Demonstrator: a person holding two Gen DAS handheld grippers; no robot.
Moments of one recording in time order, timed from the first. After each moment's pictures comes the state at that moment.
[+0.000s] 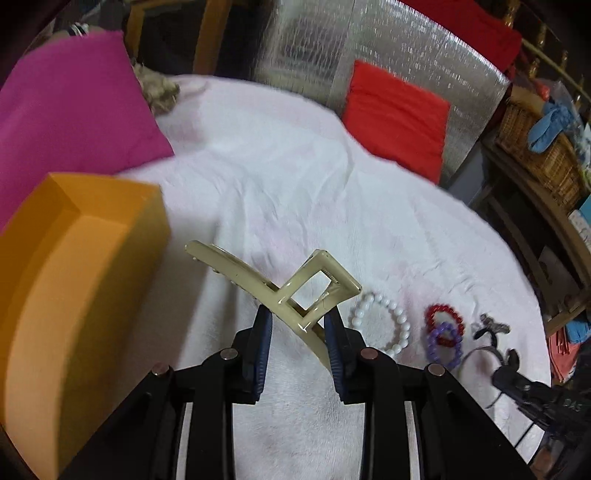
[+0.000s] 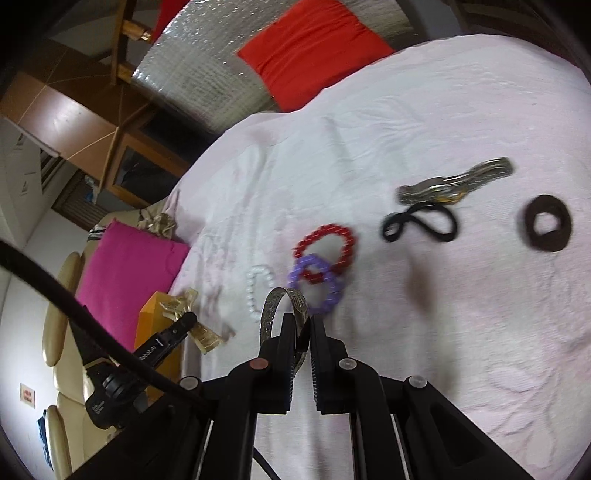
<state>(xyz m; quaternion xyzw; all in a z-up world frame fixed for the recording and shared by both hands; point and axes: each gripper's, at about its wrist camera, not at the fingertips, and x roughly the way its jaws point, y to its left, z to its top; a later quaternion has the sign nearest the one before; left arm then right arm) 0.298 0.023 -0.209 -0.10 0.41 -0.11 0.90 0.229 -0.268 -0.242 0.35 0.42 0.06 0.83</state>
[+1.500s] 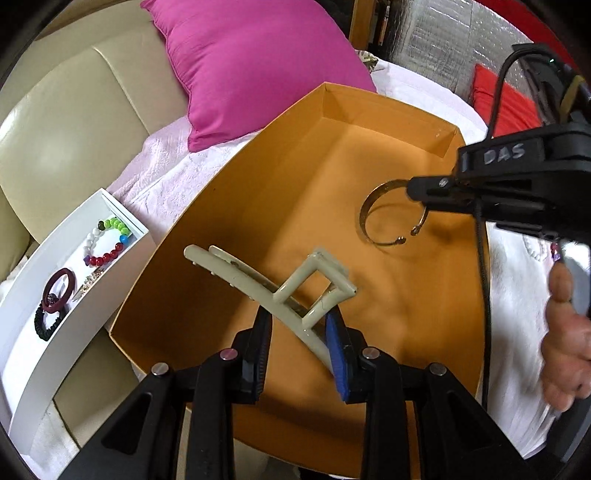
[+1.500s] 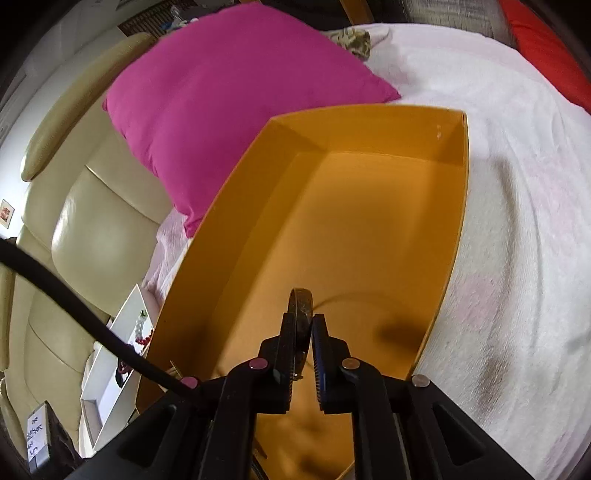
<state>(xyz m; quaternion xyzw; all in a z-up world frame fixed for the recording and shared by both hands) 0.170 0.252 -0.233 -0.08 0.48 0.07 0.87 0.308 0.130 -0.244 0.10 0.54 0.23 0.81</state>
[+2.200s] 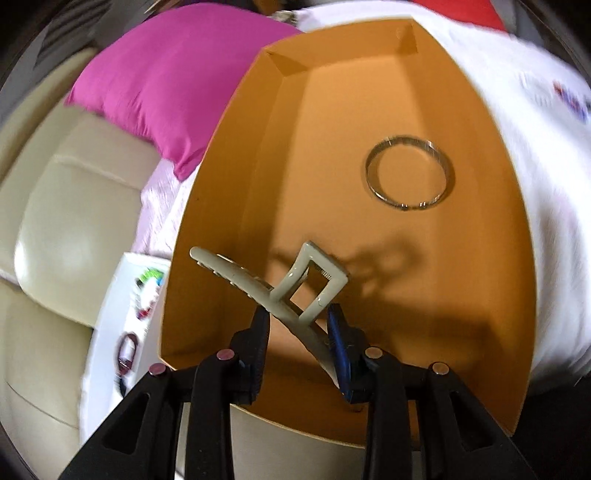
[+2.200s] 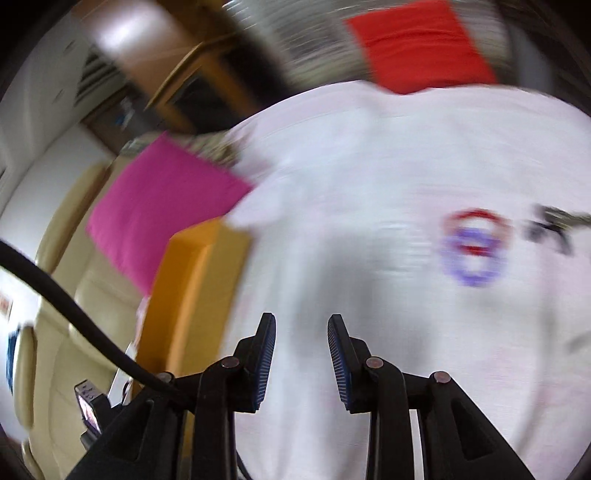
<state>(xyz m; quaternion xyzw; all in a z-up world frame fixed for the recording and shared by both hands) 0.162 0.217 -0.253 0.20 0.53 0.06 0.82 0.224 -0.172 -0.204 0.25 0.45 0.10 0.85</state>
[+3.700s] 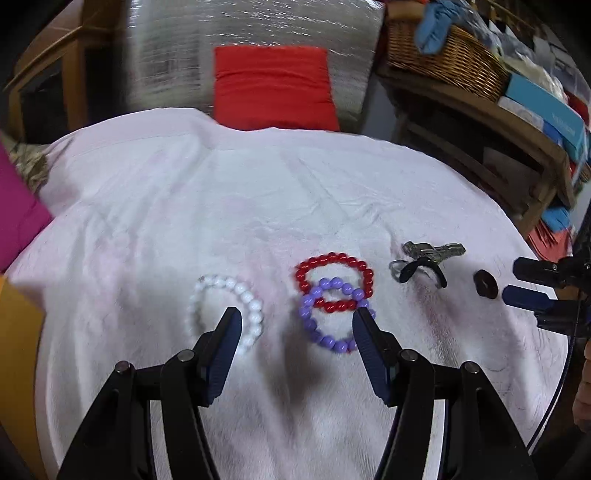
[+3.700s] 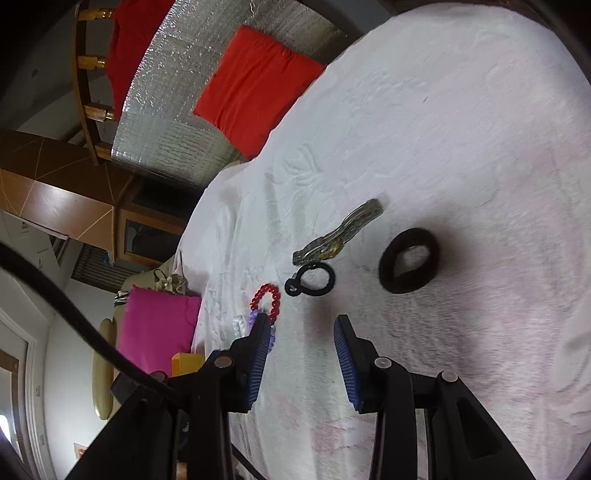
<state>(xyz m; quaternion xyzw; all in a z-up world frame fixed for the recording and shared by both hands) 0.294 -0.121 -0.221 0.04 0.40 -0.26 0.88 0.192 -0.396 -0.259 0.49 0.39 0.04 0.78</state>
